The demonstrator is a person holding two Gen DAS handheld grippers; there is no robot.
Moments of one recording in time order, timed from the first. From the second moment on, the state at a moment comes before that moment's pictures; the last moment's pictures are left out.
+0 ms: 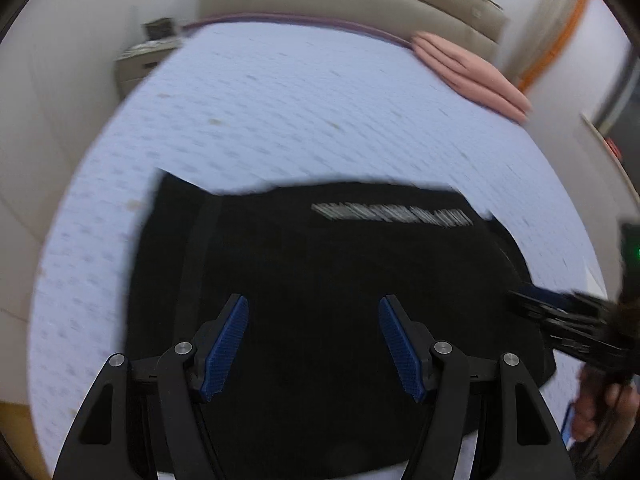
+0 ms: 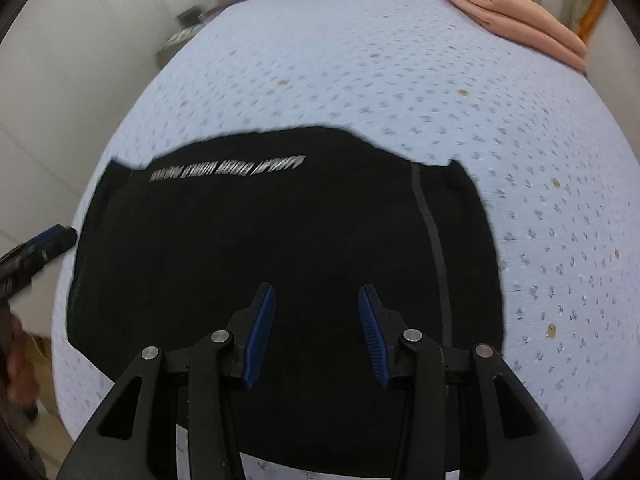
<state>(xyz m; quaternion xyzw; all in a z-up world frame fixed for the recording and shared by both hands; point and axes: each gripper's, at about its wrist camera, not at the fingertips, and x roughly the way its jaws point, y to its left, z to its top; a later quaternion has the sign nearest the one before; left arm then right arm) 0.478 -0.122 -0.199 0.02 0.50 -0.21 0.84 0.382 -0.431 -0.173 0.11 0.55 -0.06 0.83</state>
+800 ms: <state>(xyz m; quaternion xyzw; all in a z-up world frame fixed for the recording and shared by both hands) 0.543 -0.125 -0.232 0.05 0.51 -0.16 0.85 0.446 -0.420 -0.184 0.08 0.53 -0.06 0.84</state>
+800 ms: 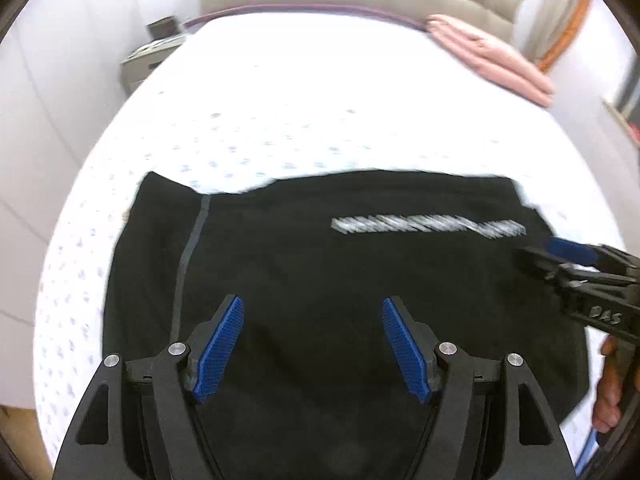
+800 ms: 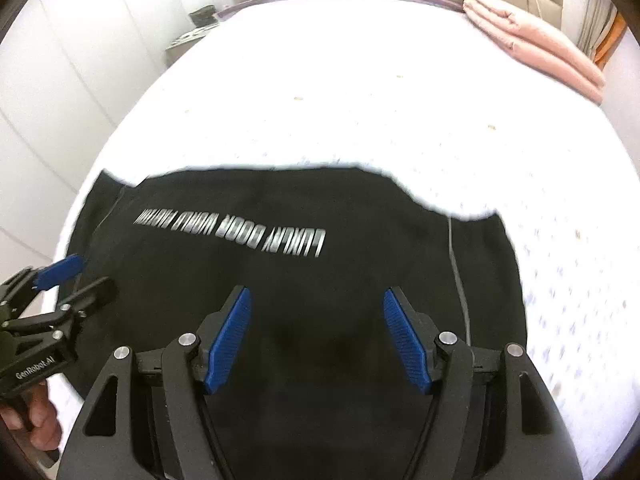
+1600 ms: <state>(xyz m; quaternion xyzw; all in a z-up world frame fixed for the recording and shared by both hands) 0.501 -0.034 -0.255 -0.01 0.54 -0.07 0.84 0.366 -0.461 -0.203 0.17 0.55 -0.05 0.81</state>
